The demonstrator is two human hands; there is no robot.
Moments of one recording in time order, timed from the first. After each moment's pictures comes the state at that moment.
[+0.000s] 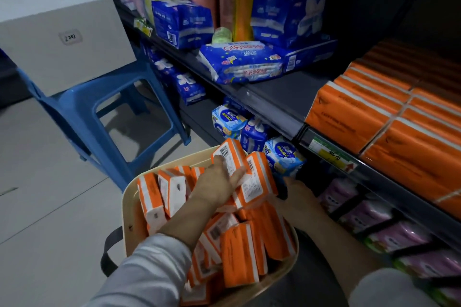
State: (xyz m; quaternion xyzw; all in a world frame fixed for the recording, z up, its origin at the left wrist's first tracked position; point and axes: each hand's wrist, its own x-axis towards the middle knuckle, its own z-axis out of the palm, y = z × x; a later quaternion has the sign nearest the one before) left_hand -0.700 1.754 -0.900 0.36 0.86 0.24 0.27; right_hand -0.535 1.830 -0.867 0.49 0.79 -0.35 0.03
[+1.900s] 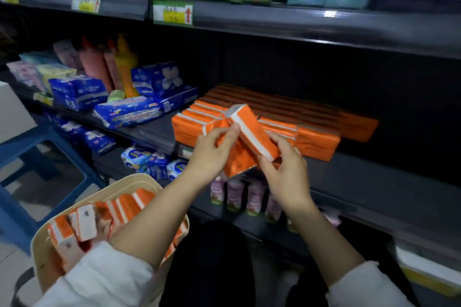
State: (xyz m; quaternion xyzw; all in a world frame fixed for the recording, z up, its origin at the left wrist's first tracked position) left_hand -0.446 1.766 -0.689 0.51 0.65 0.48 0.28; right_hand -0.289 1.781 -0.702 0.45 0.72 -0.24 -0.47
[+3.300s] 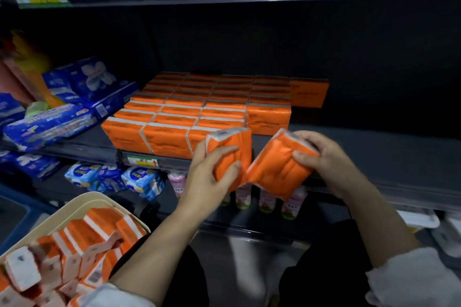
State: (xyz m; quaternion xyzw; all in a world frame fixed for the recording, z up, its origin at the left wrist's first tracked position) left_hand -0.361 1.789 -0.754 0.67 0.54 0.48 0.17; right_hand -0.126 1.833 -0.735 0.46 0.60 -0.48 -0.45
